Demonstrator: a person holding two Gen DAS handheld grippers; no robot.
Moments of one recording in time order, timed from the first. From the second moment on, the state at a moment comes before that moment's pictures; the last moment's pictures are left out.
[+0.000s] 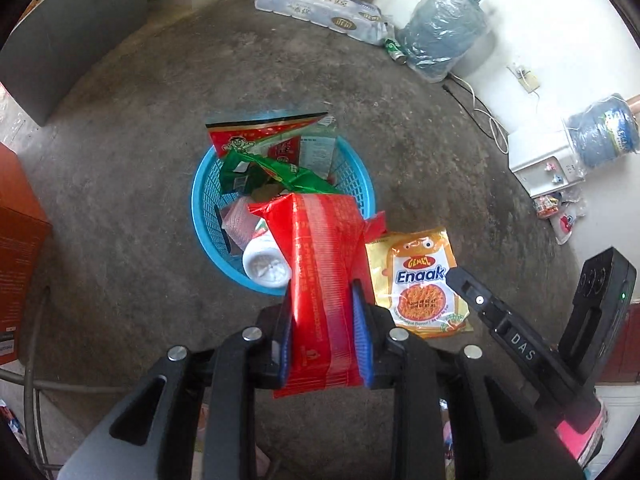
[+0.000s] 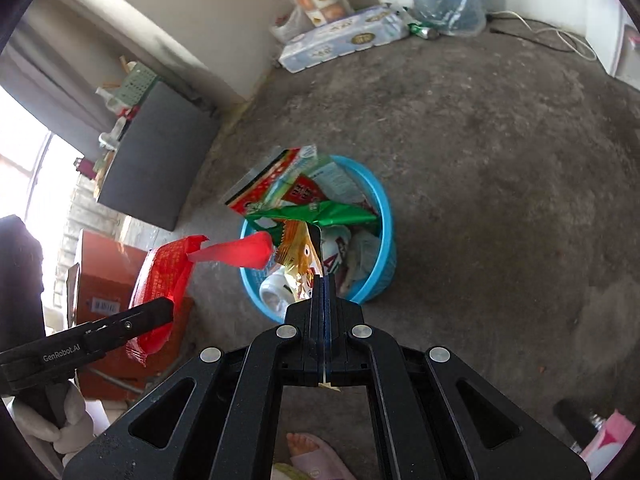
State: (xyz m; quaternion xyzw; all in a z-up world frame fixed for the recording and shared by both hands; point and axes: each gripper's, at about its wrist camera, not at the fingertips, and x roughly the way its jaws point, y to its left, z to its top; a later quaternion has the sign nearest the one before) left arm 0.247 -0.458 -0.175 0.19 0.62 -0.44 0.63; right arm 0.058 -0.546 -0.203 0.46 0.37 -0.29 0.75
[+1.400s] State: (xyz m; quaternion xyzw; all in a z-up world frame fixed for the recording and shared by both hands) left arm 0.302 -0.211 -0.003 0.06 0.52 -0.45 0.73; right arm 0.057 -0.399 -0.094 0.36 0.33 -0.21 0.85
